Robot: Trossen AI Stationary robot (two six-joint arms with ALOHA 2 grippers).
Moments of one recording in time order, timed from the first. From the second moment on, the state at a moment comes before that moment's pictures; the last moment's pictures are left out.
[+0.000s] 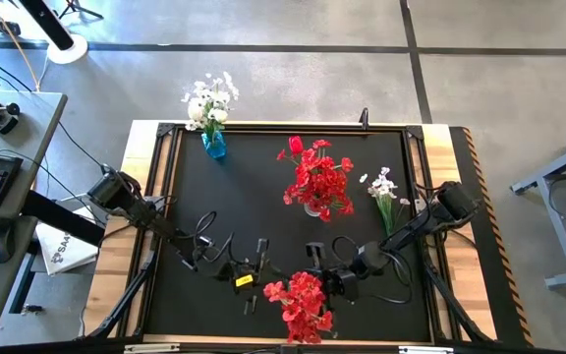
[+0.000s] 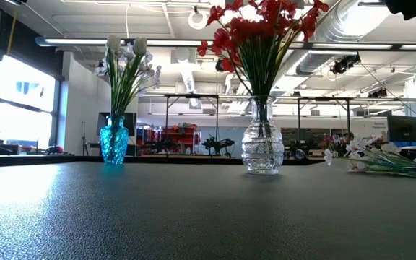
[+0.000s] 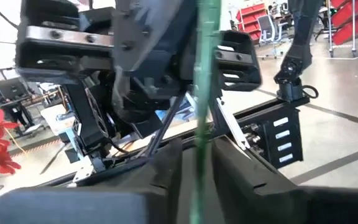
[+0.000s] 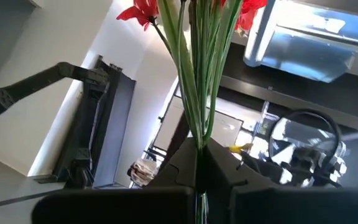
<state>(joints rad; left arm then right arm) -0.56 1.75 0.84 0.96 -0.37 0.31 0.54 1.89 0.94 1.43 0.09 -0.50</state>
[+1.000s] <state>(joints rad) -0.66 1.75 0.84 0.90 -0.93 0.44 0.66 1.87 1.03 1.04 0.83 -0.47</state>
